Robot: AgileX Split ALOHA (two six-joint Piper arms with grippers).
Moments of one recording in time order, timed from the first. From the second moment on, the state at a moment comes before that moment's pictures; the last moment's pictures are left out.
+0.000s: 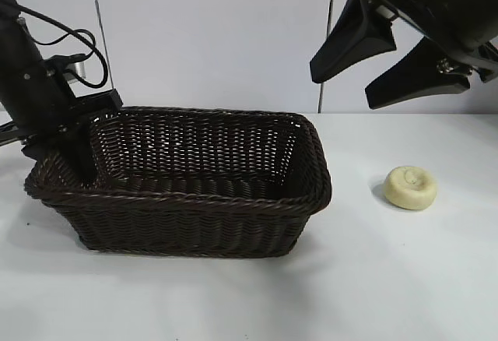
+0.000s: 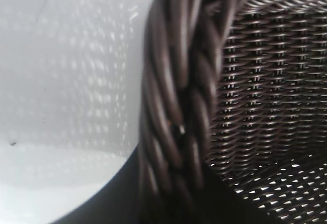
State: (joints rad) left arm -0.14 2.08 -1.43 -0.41 0.99 0.16; right arm 0.31 1.36 -0.90 0.71 0.58 -0.39
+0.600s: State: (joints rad) left arm -0.14 2.06 -1.43 -0.41 1.00 0.15; right arm 0.31 1.36 -0.90 0.71 0.58 -0.39
